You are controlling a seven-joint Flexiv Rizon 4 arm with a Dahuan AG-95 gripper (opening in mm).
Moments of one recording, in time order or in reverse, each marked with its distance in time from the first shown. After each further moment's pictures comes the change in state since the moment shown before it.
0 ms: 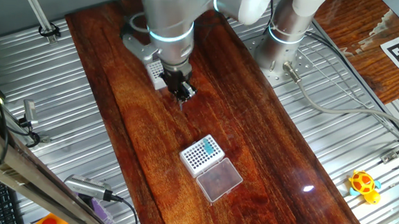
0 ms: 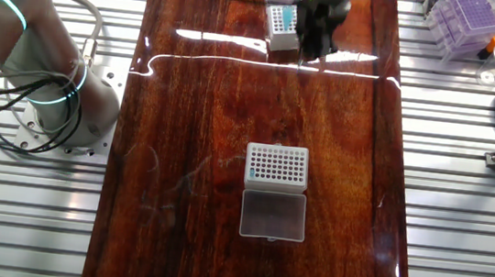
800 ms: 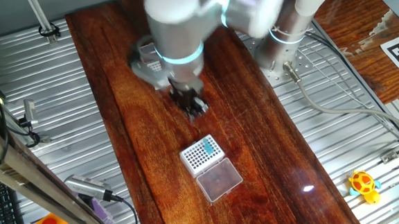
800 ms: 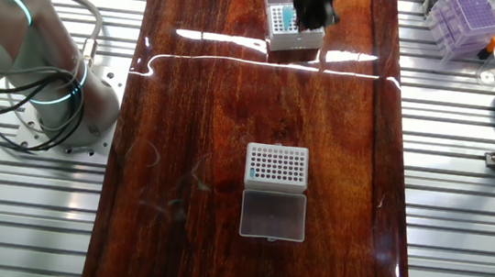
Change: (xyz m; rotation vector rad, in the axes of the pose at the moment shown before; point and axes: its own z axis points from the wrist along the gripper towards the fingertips) arm -0.020 0.079 0.008 -0.028 0.000 -0.206
